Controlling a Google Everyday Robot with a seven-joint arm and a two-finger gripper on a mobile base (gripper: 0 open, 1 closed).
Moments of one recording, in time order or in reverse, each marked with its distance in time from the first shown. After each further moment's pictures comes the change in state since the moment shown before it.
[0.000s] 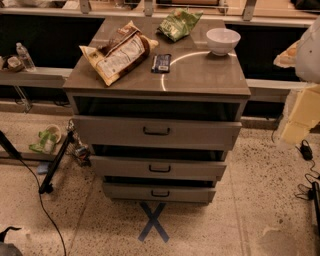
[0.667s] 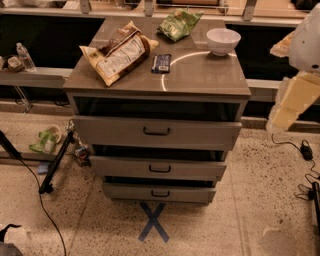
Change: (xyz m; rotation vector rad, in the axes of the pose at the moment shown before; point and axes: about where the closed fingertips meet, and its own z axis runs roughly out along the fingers) arm -0.005 -0.034 0.007 0.051 -0.040 0.007
